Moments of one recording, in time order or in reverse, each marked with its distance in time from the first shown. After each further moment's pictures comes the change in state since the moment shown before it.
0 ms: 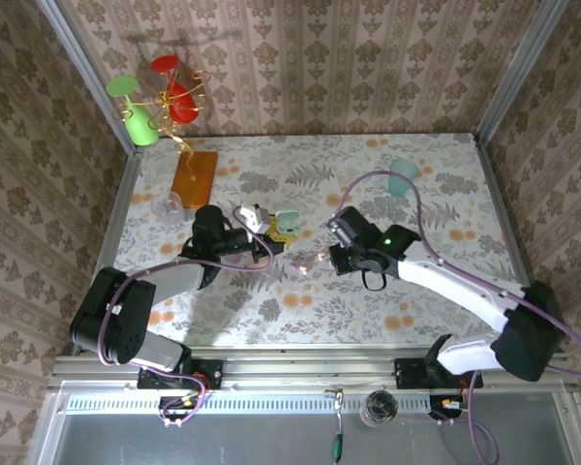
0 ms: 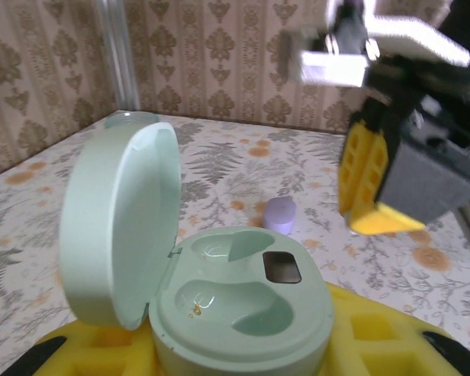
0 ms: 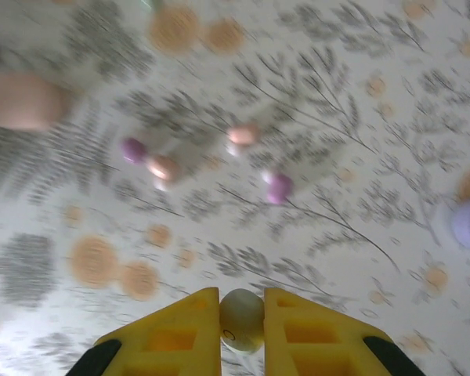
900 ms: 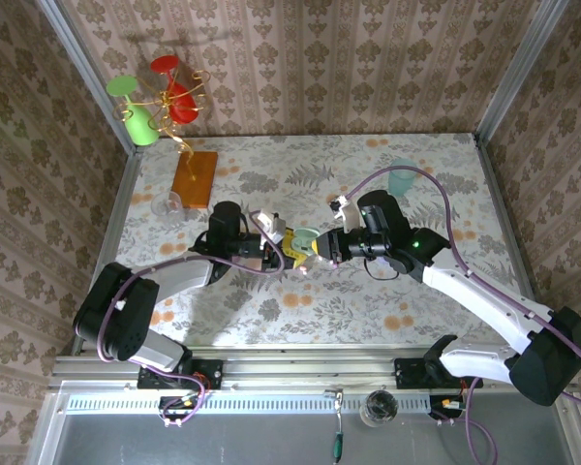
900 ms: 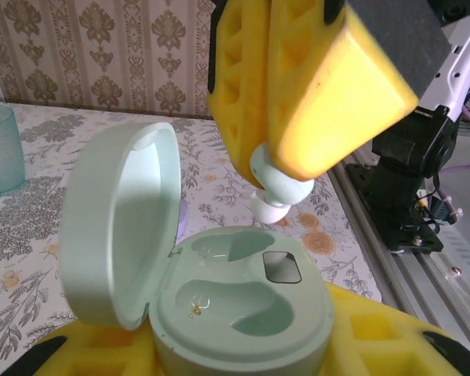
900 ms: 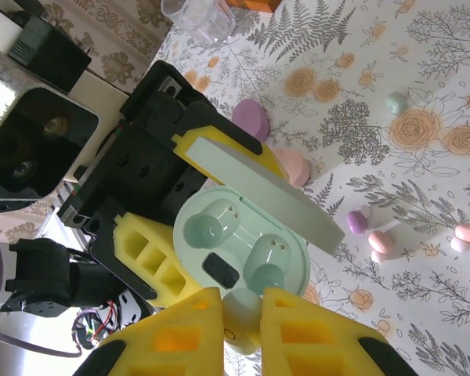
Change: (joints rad) left arm -0.087 0.029 0.085 -0.197 0.172 0.065; right arm -0.107 -0.126 -0.071 0.324 -0.517 -0.016
